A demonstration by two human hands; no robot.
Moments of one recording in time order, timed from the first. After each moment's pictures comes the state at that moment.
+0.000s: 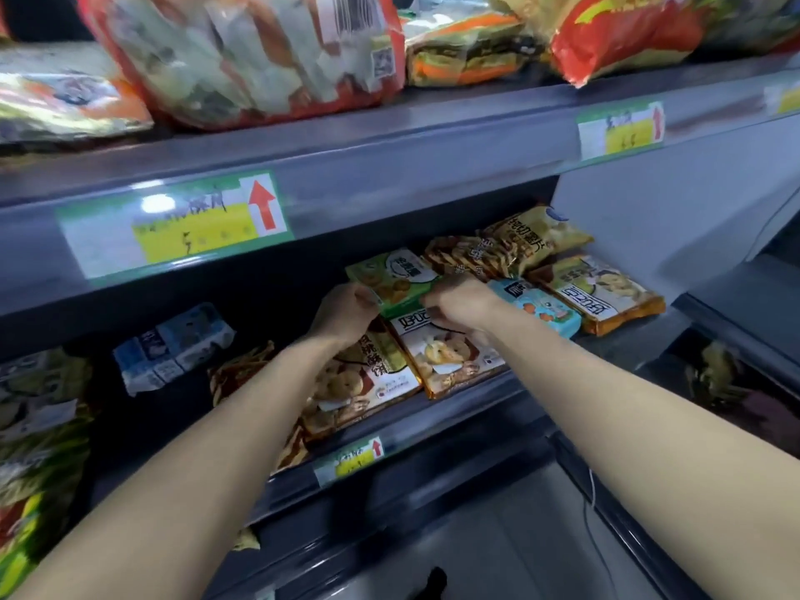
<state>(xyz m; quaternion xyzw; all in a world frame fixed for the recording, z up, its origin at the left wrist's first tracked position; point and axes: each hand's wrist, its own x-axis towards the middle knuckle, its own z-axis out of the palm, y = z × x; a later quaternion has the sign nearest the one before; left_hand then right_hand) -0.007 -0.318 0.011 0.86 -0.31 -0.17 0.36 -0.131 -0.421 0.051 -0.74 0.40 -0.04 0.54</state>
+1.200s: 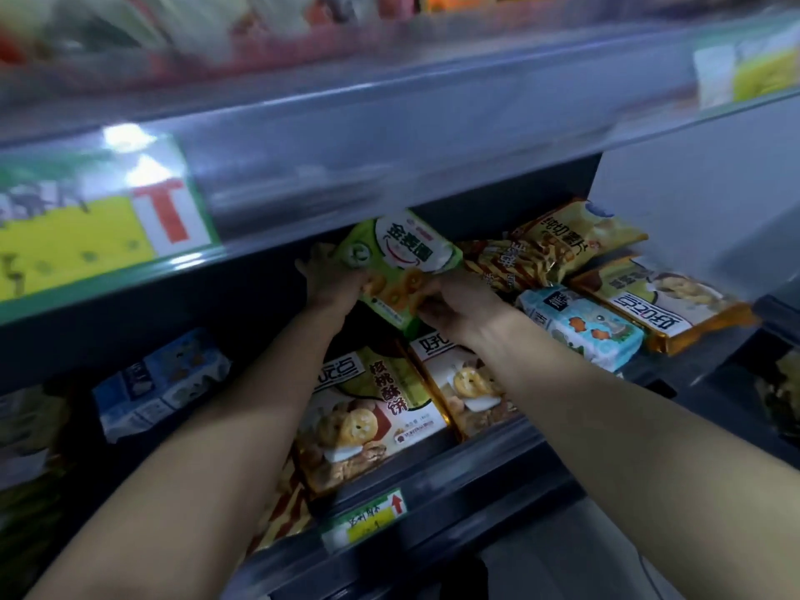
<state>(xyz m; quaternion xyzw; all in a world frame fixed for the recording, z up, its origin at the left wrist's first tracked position) 0.067 -0.369 0.001 0.85 -0.16 -0.08 0.50 -0.053 -0.455 0.002 -0.44 0.39 -0.15 0.80</state>
